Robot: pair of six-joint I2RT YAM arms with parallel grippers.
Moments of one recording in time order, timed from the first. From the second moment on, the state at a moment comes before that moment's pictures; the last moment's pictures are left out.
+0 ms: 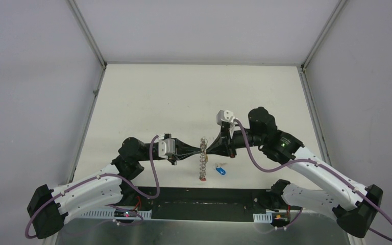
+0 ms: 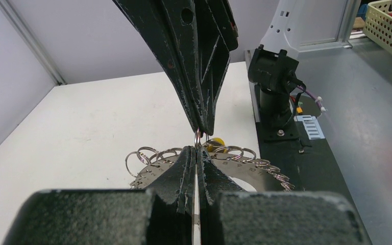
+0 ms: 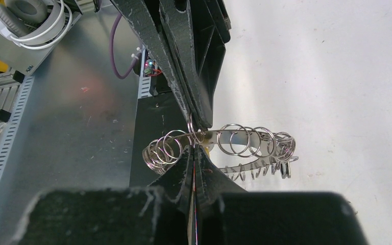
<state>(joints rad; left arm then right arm) -0.88 0.72 0.36 0.61 0.66 0.06 0.84 0.94 0.88 -0.32 -0.76 -0.03</state>
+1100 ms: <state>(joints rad) -0.88 0.73 0.34 0.65 0.66 0.05 0.84 0.92 0.87 -0.29 -0.75 -0.04</state>
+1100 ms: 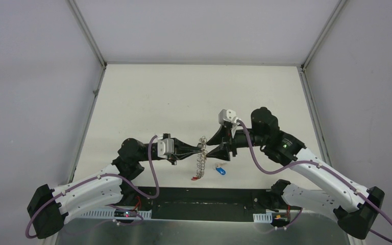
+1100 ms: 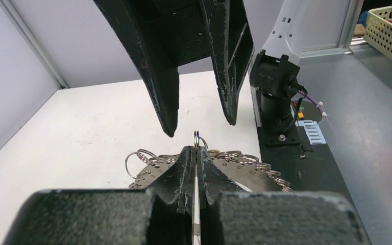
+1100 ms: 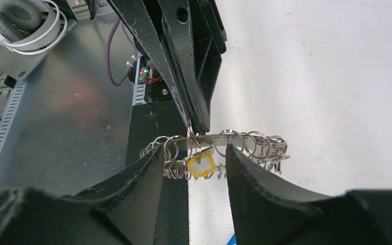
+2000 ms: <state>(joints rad) -0.88 0.73 0.34 0.65 0.66 0.04 0.84 0.99 0.85 -0.16 -0.82 0.03</state>
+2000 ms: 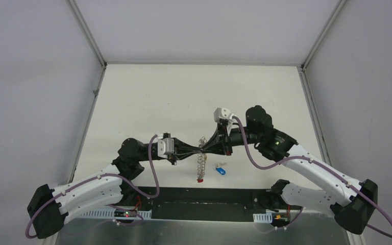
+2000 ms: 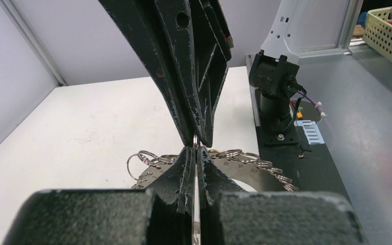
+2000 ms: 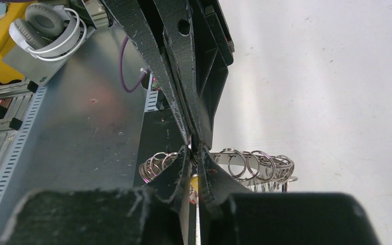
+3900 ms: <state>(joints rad) -0.96 1.03 0.55 0.36 0.66 0.14 0.84 1.12 1.11 -0.82 -0.66 -0.27</state>
